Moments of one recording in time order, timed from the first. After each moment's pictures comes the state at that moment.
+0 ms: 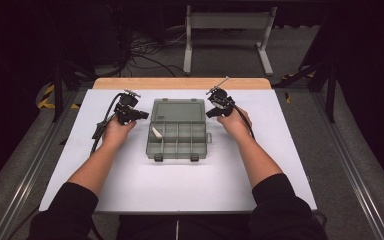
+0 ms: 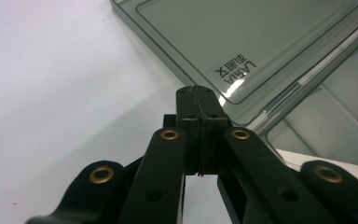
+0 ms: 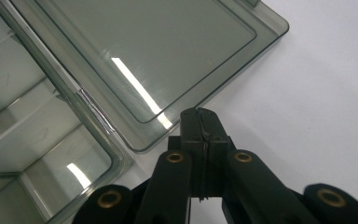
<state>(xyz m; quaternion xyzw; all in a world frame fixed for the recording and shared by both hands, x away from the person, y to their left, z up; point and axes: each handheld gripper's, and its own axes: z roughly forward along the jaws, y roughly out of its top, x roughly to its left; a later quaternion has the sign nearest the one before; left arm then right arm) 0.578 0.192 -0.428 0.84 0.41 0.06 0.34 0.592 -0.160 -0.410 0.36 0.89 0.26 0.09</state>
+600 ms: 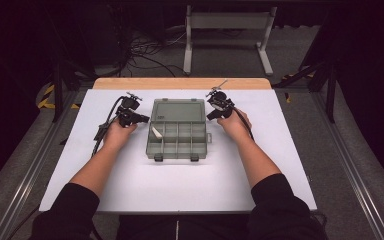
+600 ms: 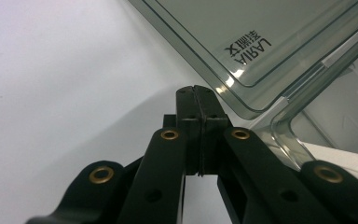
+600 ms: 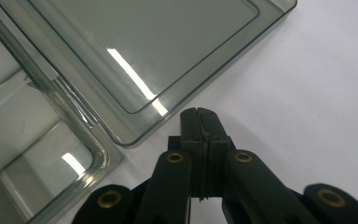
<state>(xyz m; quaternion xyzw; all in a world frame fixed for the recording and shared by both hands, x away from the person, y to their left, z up) 0.580 0.188 -0.441 0.85 0.42 0.04 0.32 0.595 -0.160 -0.421 0.37 0.89 0.24 0.08</state>
